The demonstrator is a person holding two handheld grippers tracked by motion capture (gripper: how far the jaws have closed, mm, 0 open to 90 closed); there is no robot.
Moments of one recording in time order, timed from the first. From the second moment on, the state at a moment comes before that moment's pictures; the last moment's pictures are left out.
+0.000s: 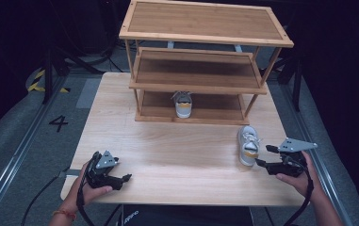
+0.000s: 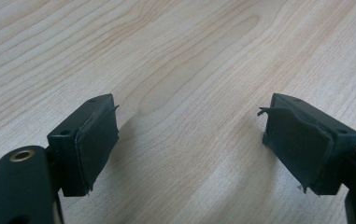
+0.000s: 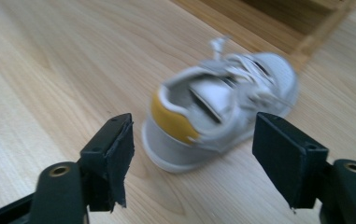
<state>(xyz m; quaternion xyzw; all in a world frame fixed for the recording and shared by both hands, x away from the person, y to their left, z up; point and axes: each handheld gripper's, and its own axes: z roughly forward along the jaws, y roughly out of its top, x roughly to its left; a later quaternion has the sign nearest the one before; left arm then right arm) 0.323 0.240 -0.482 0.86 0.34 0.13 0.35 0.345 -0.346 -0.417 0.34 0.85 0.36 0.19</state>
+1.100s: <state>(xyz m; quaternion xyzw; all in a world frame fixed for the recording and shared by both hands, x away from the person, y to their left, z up) 0.324 0.240 -0.481 0.87 0.34 0.13 0.34 0.397 -0.294 -0.436 0.32 0.91 0.26 0.08</state>
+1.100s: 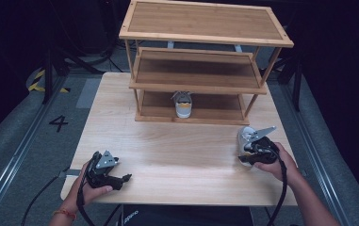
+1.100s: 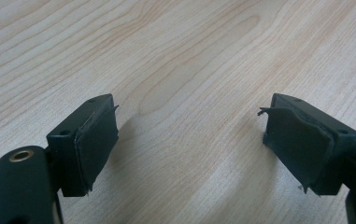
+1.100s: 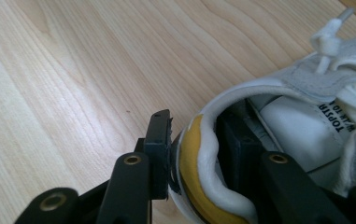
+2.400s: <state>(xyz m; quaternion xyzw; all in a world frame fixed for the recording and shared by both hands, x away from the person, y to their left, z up) 0.324 0.240 -0.482 0.86 0.34 0.13 0.35 0.464 -0.191 -0.383 0.19 0.93 0.28 0.14</state>
